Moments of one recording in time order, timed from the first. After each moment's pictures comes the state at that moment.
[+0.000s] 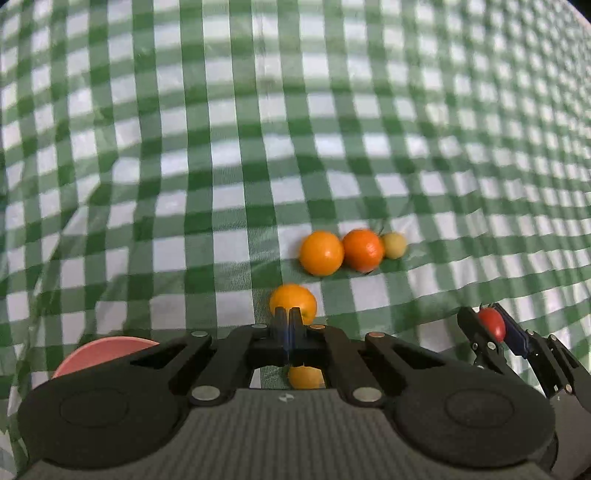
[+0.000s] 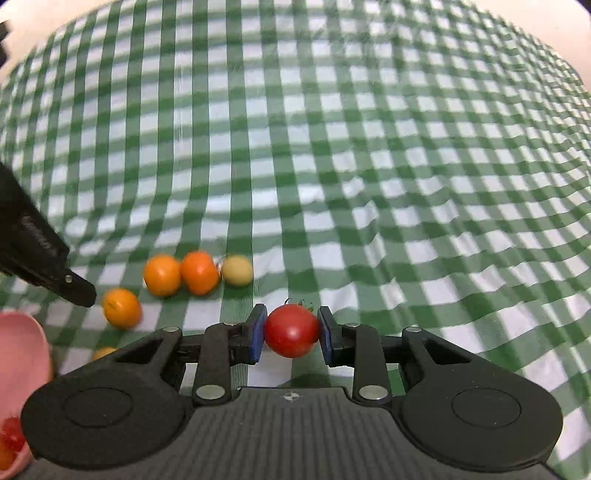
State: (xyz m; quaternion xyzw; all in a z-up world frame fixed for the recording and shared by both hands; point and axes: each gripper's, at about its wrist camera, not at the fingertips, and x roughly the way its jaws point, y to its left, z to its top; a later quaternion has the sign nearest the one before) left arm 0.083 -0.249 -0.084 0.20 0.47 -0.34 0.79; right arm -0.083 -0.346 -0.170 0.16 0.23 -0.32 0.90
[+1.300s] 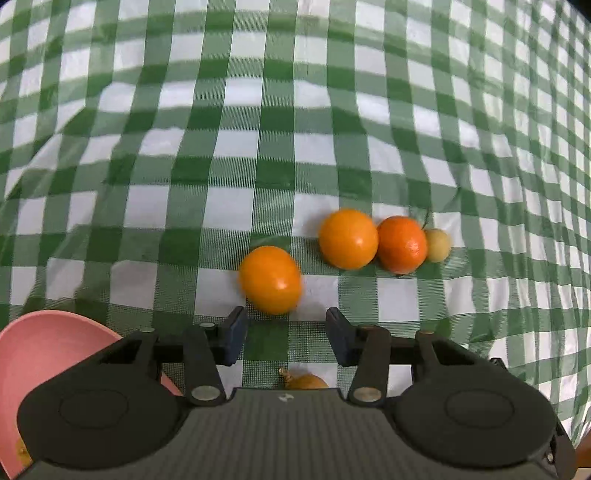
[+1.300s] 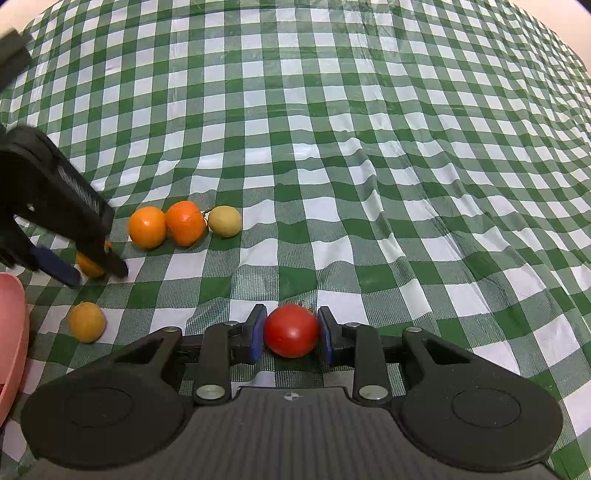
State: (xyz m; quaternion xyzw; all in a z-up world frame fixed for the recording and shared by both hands) left arm 0.119 -0.267 -0.141 0.15 0.56 -0.28 0.76; right arm -0.078 -0.349 -0.202 0.17 0.28 -0.32 0.89
